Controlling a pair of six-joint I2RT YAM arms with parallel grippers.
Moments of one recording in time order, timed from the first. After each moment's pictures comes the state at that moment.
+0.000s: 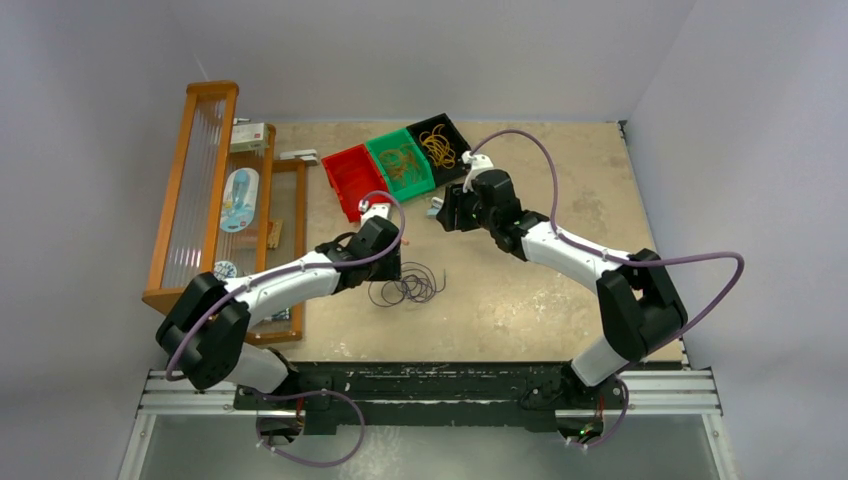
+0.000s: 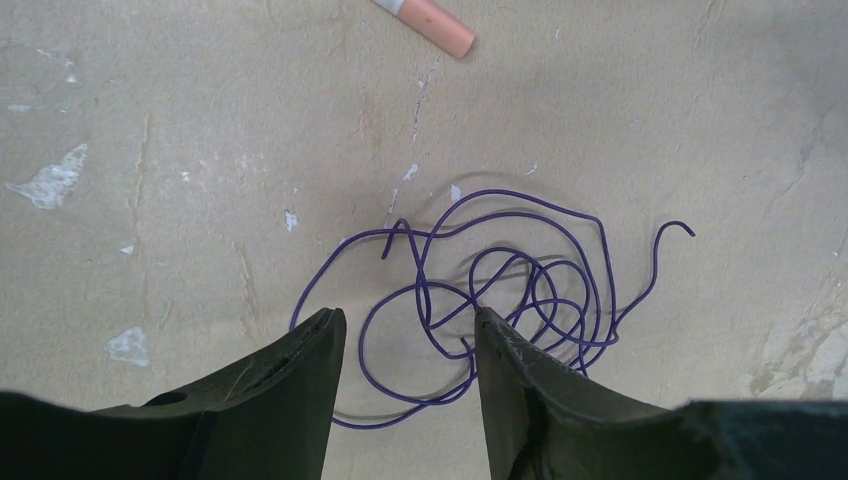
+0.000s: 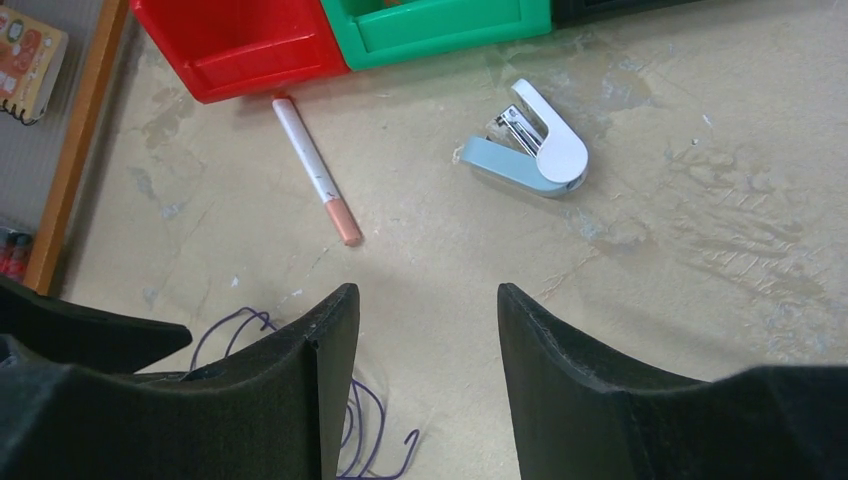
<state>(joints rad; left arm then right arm) -0.72 1.43 0.82 -0.31 -0.26 -0.65 0.56 1.58 1.00 0.04 -0.04 0.35</state>
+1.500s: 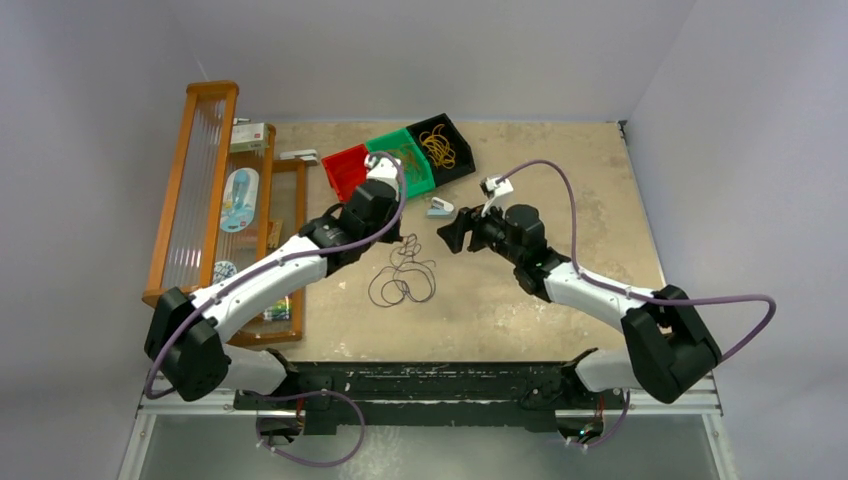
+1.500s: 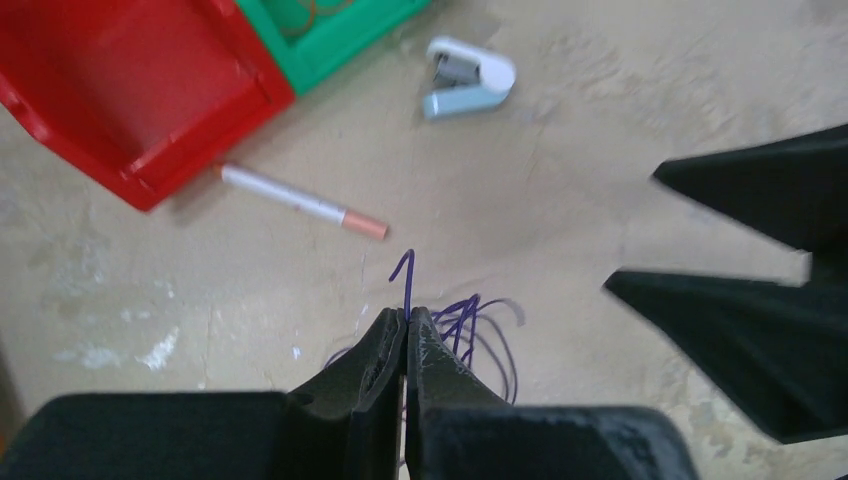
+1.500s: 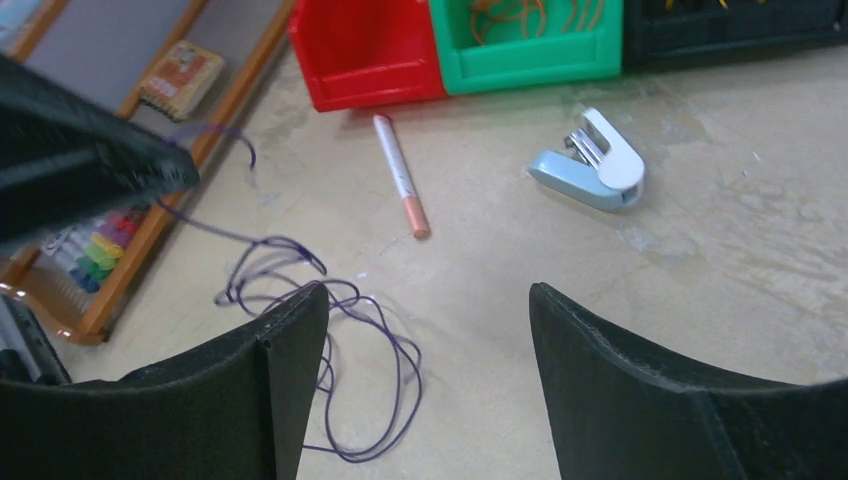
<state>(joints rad) -0.72 1.38 1.04 -0.34 -0.29 -0.44 0.56 1.35 0.66 0.40 -0.13 0.36</state>
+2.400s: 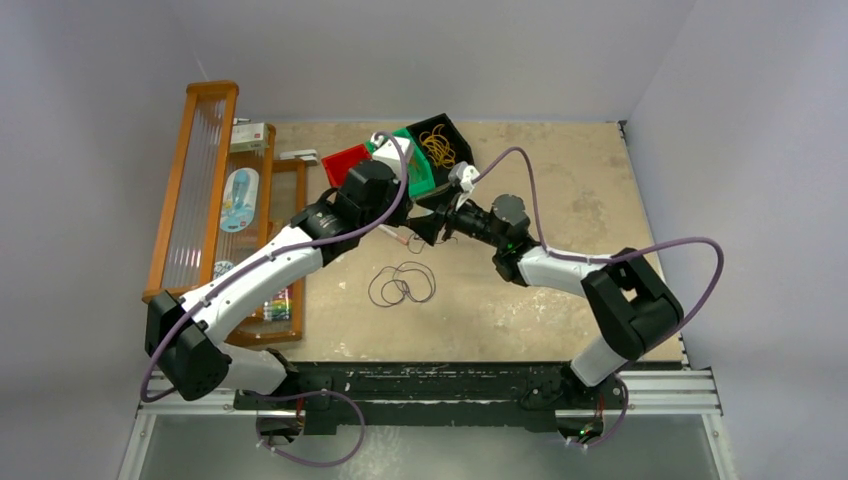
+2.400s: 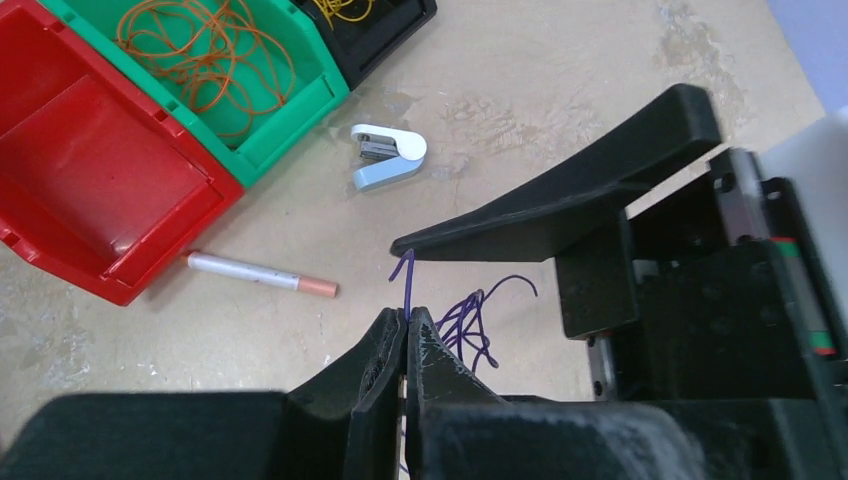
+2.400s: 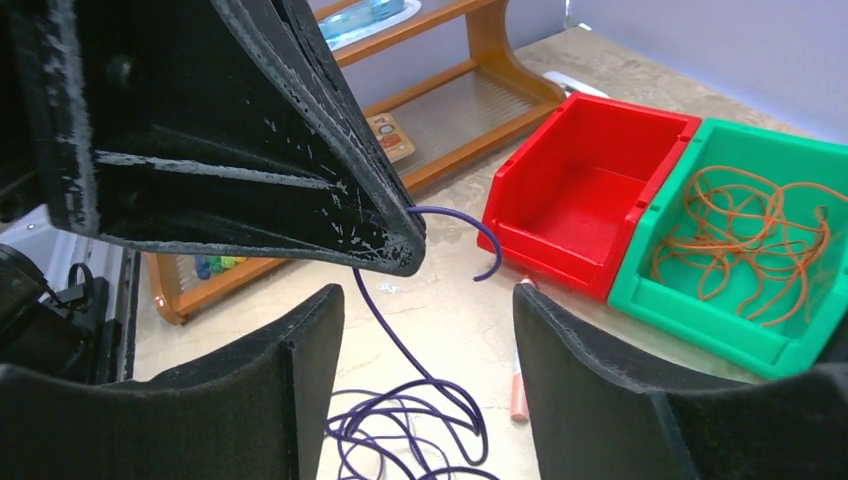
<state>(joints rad) -0.72 1.36 1.23 -0.36 -0.18 -0.33 0.60 1.58 0.75 0.93 -0.52 0.24</state>
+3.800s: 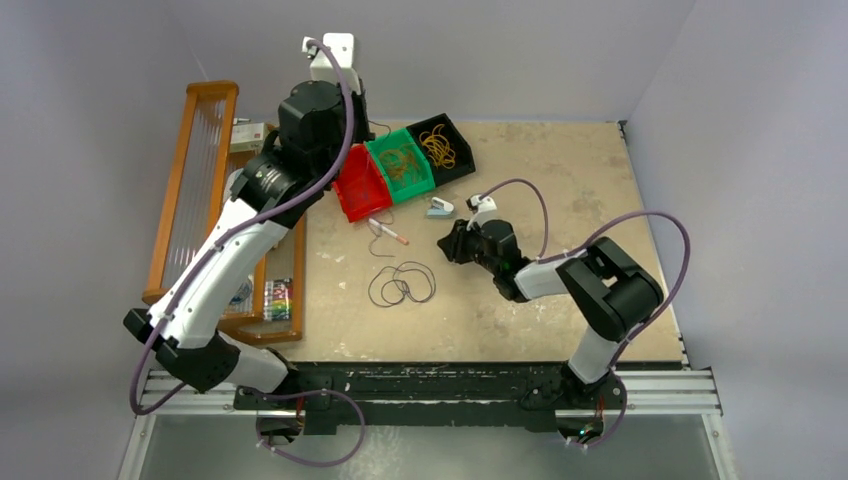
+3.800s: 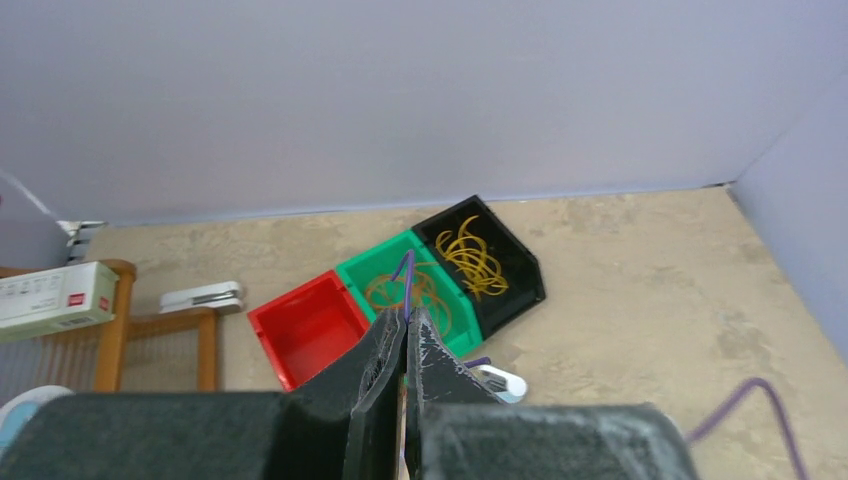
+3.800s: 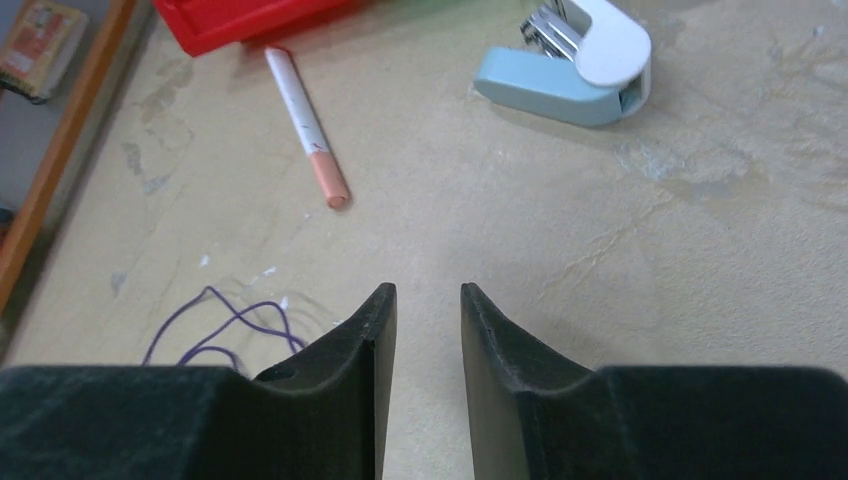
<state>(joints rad) -0.66 1.41 1.83 -0.53 -0.50 -0.16 0.60 1.74 0.60 0.77 -0.04 0.45</state>
